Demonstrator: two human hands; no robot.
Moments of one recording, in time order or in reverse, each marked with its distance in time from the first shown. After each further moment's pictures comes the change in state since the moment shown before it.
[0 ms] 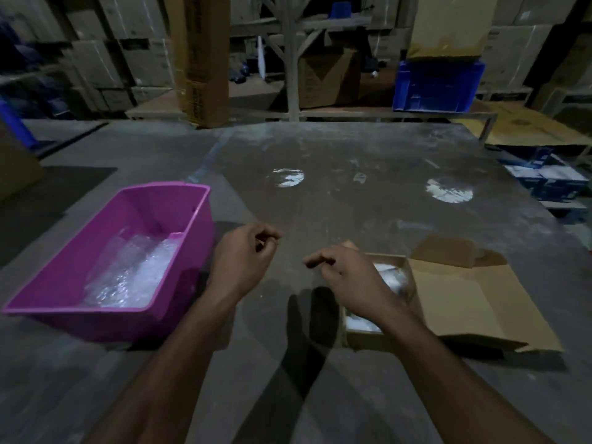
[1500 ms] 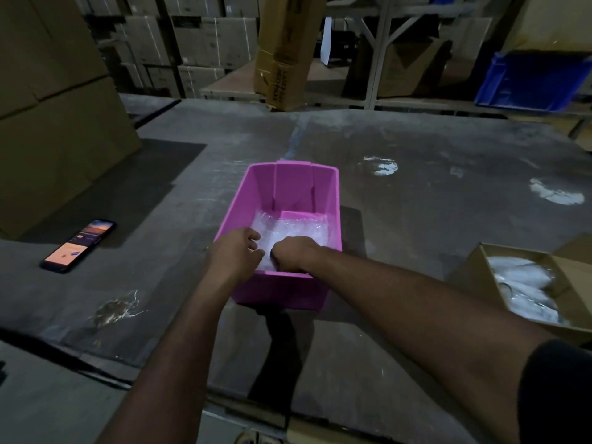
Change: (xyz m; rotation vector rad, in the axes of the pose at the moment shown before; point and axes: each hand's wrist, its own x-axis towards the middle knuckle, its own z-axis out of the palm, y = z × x) left_hand -0.028 -0.242 -0.190 0.146 -0.122 -0.331; right_hand 0.148 -0.218 0.275 -0.732 -0.634 -0.109
